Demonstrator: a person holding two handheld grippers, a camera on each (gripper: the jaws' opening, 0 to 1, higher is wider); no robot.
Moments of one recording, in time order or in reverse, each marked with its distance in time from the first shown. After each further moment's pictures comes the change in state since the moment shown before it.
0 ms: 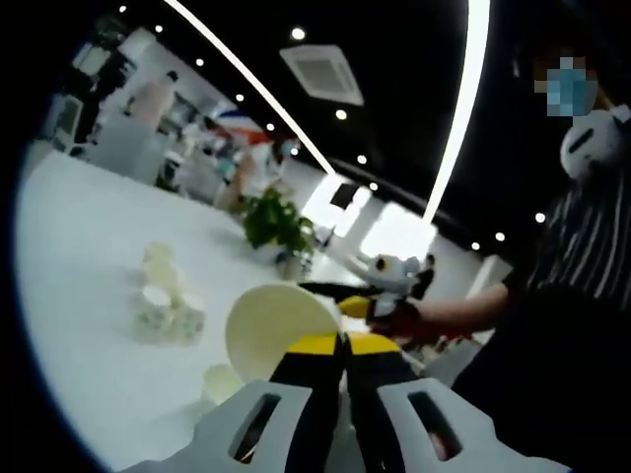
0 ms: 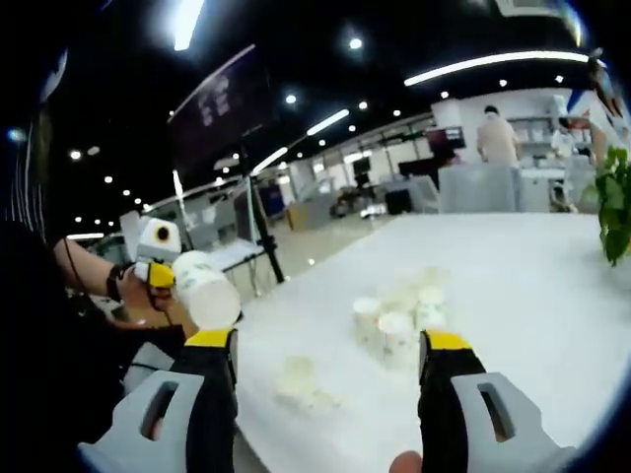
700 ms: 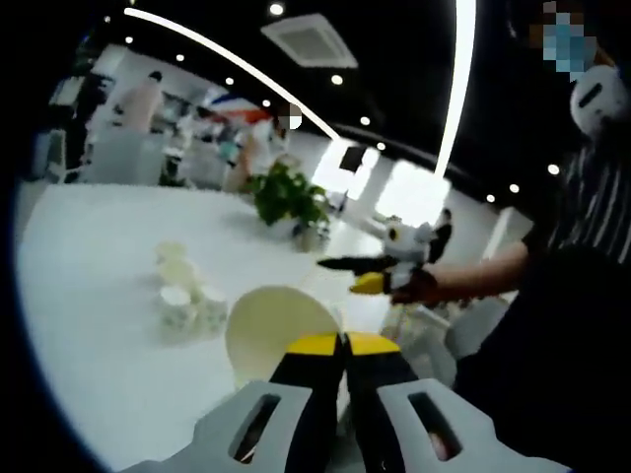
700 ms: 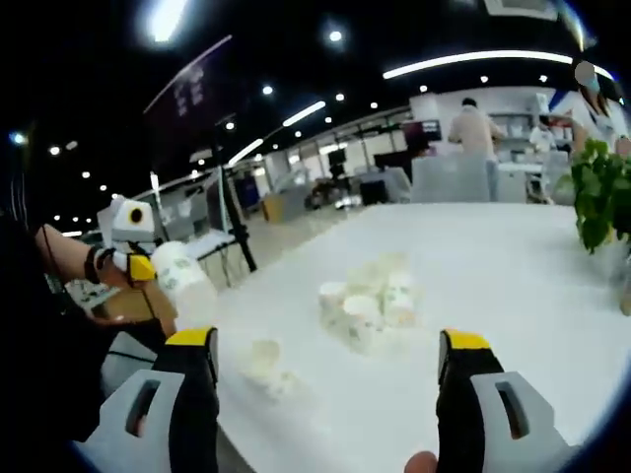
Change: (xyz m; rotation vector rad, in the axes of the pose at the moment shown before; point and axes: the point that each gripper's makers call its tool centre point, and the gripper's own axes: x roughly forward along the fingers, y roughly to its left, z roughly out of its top) left arm 0.004 0.020 -0.014 0.133 0.177 0.095; right arm -0.007 -0.030 -0.020 0.001 0.042 -0.104
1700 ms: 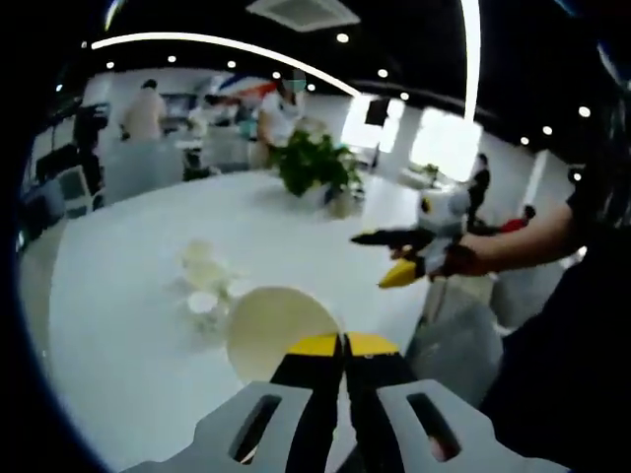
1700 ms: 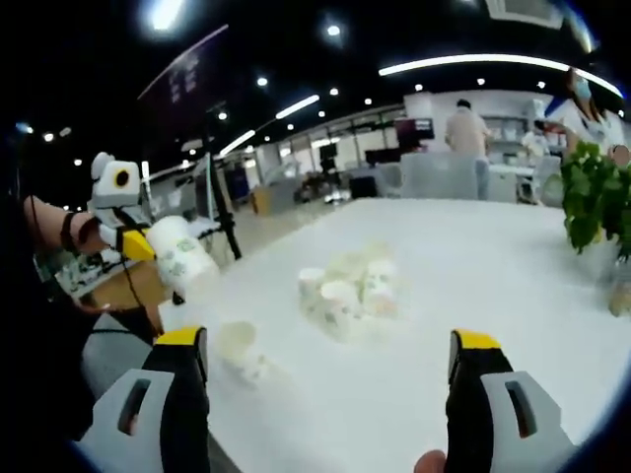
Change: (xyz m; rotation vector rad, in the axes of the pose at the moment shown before) left arm 0.030 0.002 0.001 0.177 0.220 0.196; right arm -0.006 -0.021 -0.017 -0.029 0.020 -0.051
